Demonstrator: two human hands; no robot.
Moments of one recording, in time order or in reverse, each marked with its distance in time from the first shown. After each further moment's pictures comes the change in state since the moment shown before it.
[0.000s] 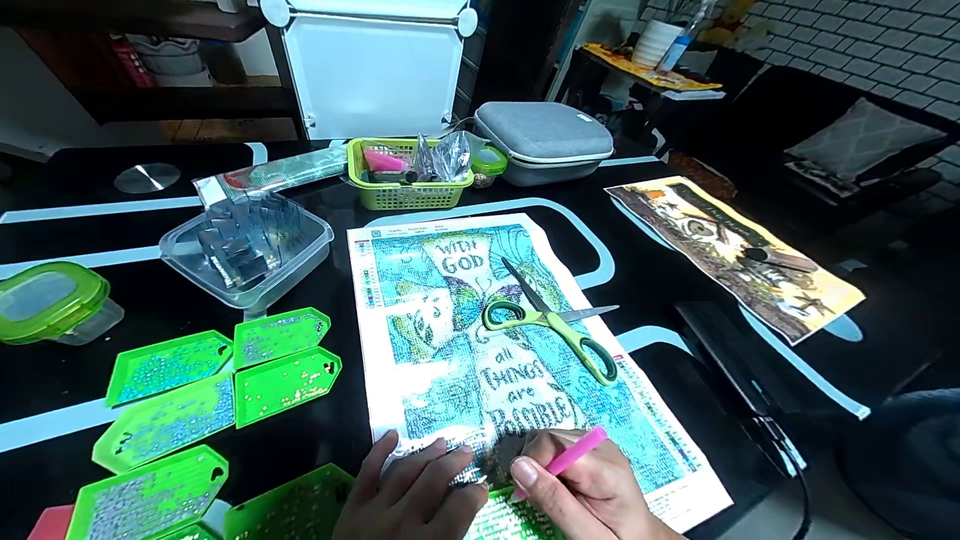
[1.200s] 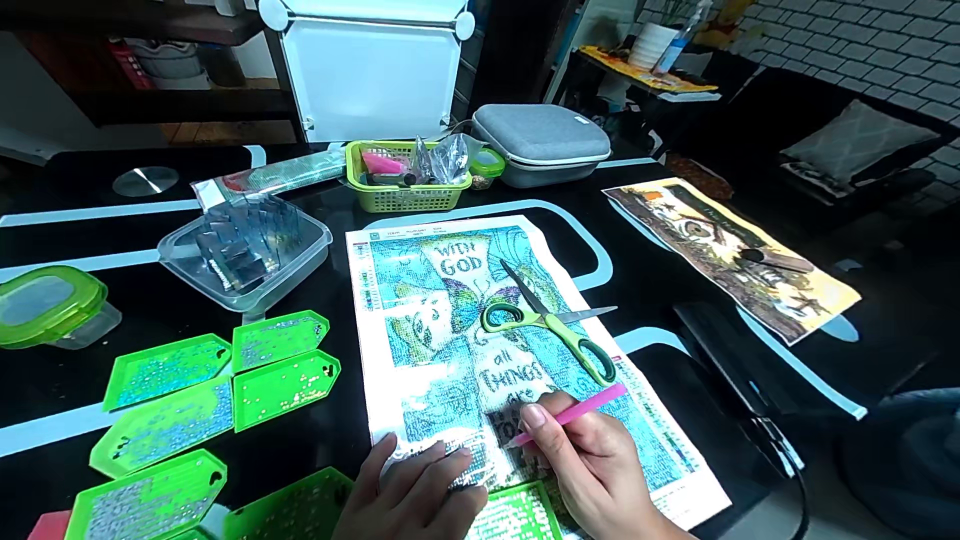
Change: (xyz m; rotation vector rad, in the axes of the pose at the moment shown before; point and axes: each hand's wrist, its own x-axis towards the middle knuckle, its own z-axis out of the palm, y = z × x) left_hand 0.001 0.001 -0.001 -0.003 -0.011 -0.004; right_hand 0.006 0.008 0.002 -0.073 0.222 0.143
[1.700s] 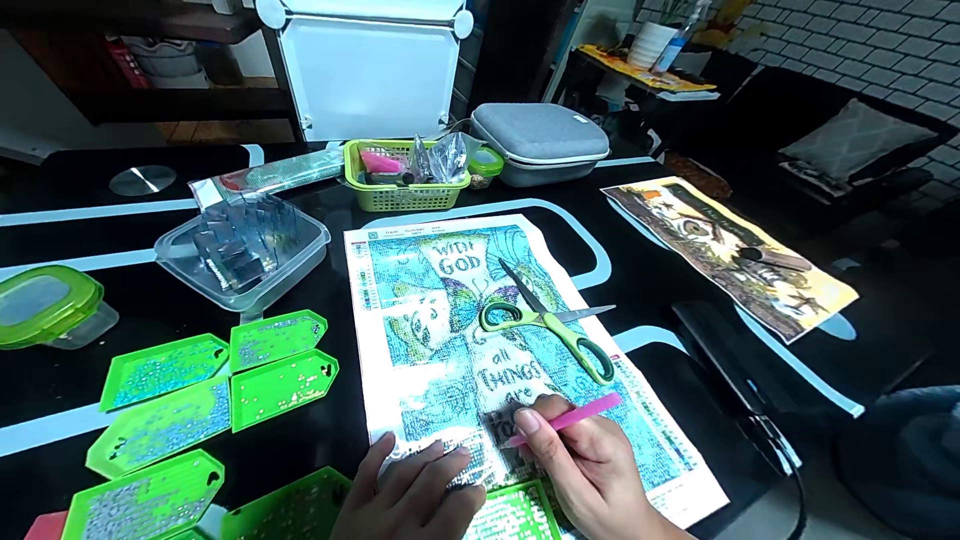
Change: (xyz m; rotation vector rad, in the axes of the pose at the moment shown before) left_hand 0.000 -0.001 0.001 0.010 0.001 0.004; right_hand -0.001 0.000 0.000 -0.061 -0.018 -0.042
